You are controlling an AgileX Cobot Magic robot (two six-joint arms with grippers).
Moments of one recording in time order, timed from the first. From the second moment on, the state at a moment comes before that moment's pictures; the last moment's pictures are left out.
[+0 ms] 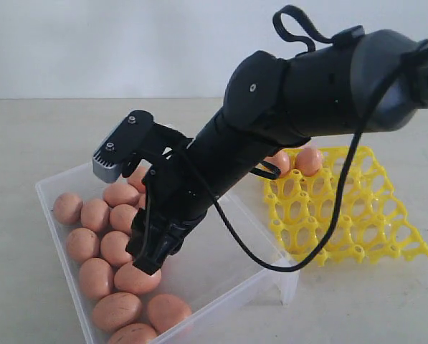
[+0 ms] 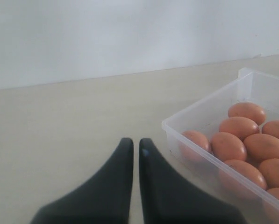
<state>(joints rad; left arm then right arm) 0.01 0.00 0.00 -0.14 0.27 0.25 0.64 1.85 -1.23 0.71 0.62 -1.09</state>
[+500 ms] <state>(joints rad) 0.00 0.00 0.00 -0.14 0.27 0.25 0.64 1.94 -1.26 0.63 0.64 -1.35</state>
